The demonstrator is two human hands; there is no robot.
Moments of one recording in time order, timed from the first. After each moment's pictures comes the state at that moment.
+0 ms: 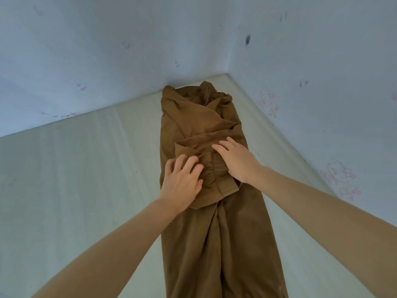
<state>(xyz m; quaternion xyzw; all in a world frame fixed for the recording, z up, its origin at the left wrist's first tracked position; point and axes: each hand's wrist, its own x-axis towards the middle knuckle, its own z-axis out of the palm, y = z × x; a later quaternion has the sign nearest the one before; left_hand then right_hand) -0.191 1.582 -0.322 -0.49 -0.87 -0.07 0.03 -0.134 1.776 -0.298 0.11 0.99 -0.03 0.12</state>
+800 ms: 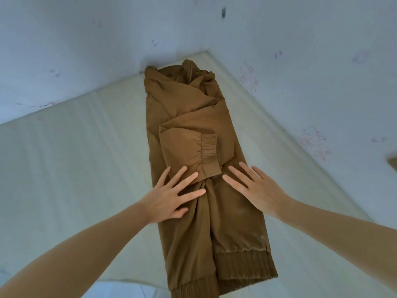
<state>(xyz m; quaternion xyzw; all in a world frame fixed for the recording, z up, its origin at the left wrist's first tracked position) -0.167 1.518 -0.356 -0.72 -0.69 0.07 -0.05 0.040 1.754 -0.328 0.02 0.98 0.06 0.16</state>
